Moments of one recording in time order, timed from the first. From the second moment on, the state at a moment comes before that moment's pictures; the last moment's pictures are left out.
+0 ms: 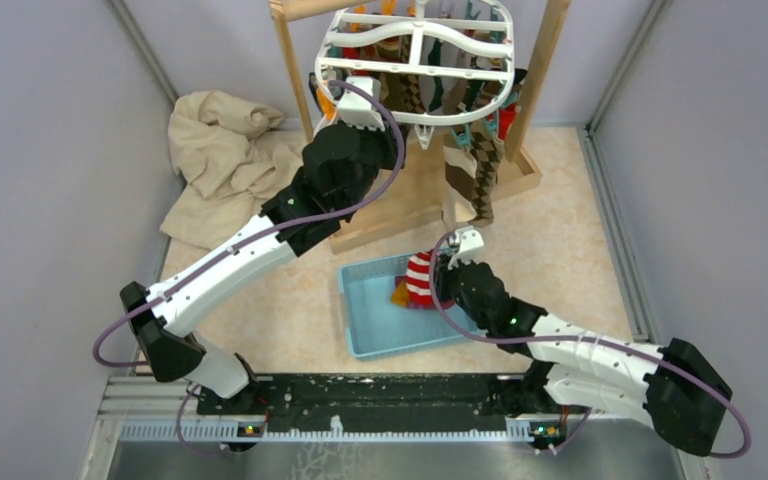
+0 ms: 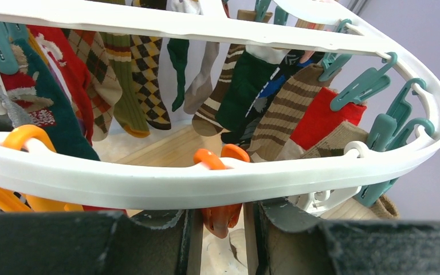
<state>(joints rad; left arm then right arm) -0.93 1.52 1.62 -0.05 -0.54 -0.24 0.90 0.95 0.38 0.24 0.38 0.36</state>
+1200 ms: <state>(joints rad) -0.93 1.45 1.64 -0.20 -0.40 -0.28 0.90 0.74 0.43 -0.01 0.24 0.33</state>
